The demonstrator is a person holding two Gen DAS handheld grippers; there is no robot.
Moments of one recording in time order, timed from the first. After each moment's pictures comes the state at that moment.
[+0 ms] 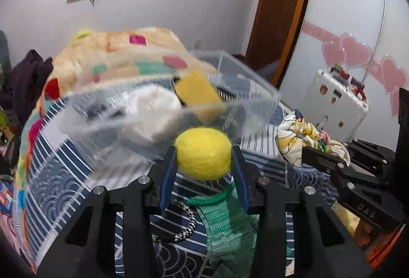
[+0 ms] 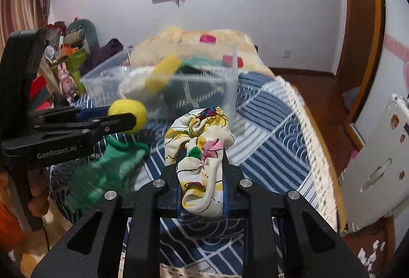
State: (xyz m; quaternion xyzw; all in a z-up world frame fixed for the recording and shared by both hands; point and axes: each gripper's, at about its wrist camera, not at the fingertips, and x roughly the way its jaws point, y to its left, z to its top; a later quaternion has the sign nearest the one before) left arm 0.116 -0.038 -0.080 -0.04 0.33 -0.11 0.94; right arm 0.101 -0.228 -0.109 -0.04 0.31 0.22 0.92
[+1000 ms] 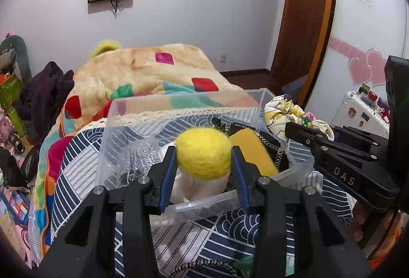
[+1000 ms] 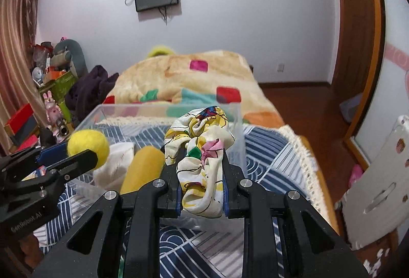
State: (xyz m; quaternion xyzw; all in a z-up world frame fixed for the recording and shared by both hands) left arm 0.182 -0.011 -0.067 -0.03 0.32 -0.04 0.95; right arm 0.190 -0.186 -0.091 -0.01 0.30 0.20 0.93
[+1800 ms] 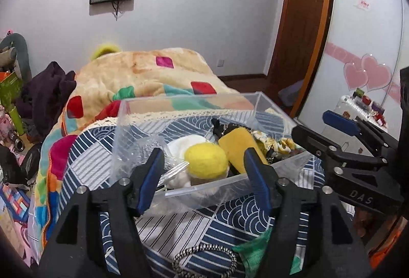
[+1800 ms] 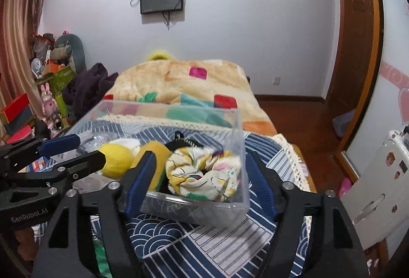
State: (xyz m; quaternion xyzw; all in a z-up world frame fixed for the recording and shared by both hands) left arm 0.151 -0.002 -0.050 -0.04 0.30 -0.05 0.95; right arm 0.160 -0.191 -0.062 -0.05 0.24 0.19 0.95
